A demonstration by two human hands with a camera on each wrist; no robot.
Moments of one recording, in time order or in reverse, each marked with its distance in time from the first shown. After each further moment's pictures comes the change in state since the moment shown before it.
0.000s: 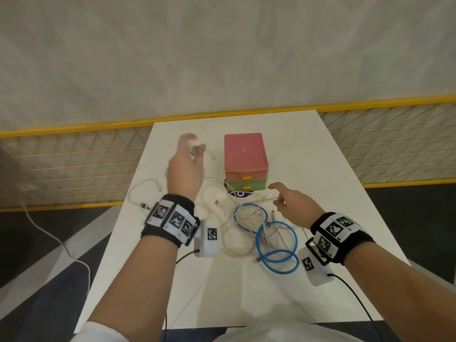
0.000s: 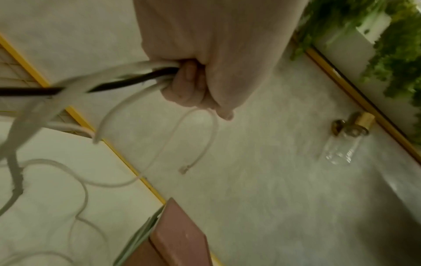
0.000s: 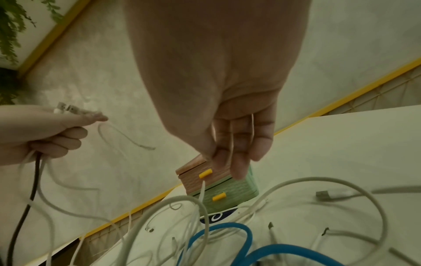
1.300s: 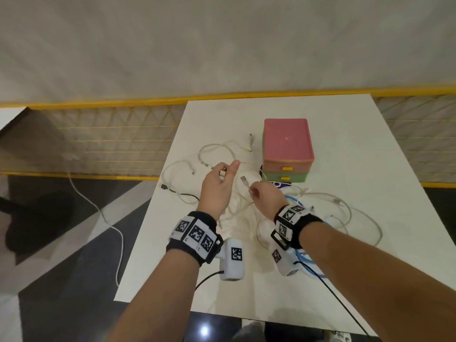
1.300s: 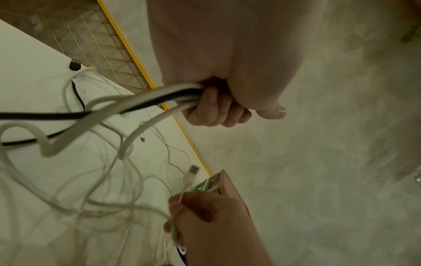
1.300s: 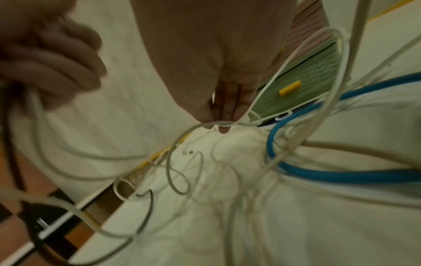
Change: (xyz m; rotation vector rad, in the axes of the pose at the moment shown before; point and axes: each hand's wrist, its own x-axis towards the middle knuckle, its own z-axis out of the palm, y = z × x) left_hand -0.026 -0.071 0.001 -0.212 -0.180 -0.288; right_hand 0.091 -0.093 0.105 0.109 0.060 -0.065
